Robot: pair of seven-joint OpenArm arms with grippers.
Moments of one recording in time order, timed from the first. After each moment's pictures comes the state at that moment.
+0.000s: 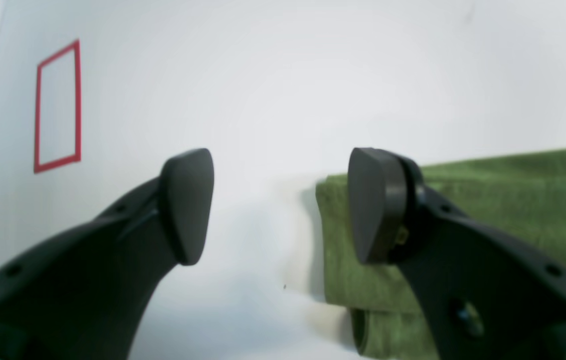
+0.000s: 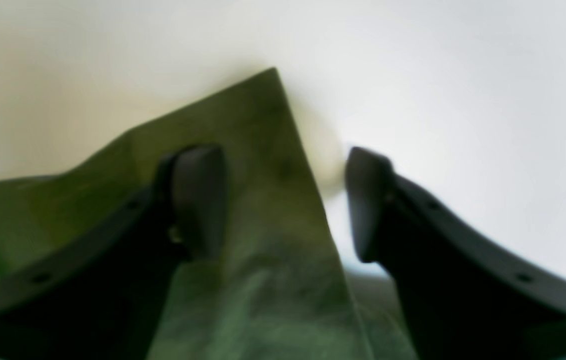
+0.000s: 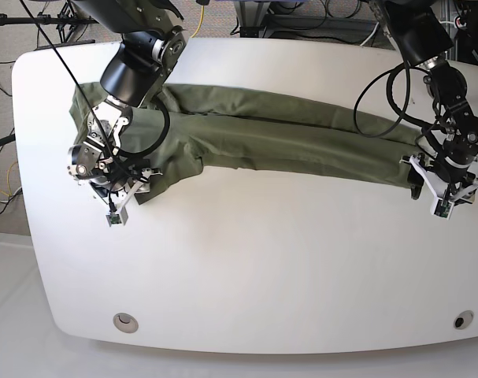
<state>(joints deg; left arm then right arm) -5.0 -11.6 -30.6 93.4 9.6 -42.1 38.7 17.9 -4.3 36.0 72.3 -16.3 39.8 -51.8</state>
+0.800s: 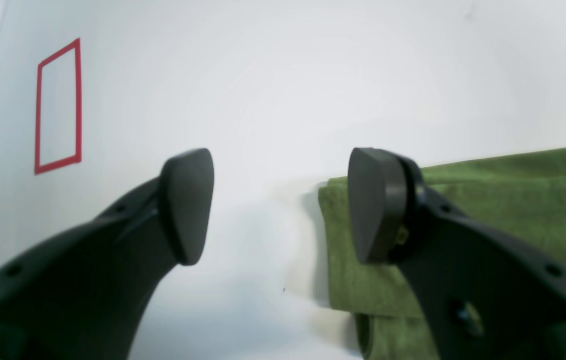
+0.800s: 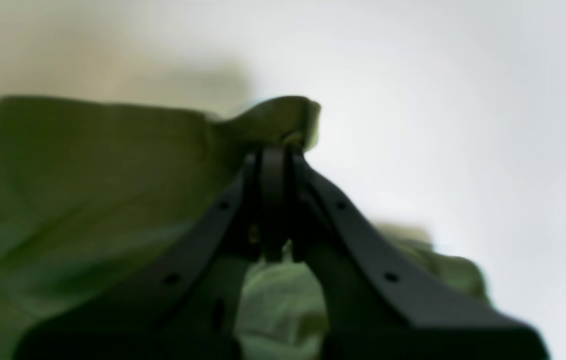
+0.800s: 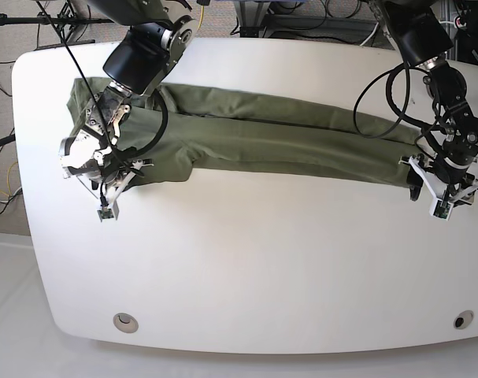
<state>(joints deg) -5.2 -11.5 -30.6 93.4 9.5 -42.1 38.5 15.2 -6.8 35.9 88.4 -17.2 40.1 -62.4</state>
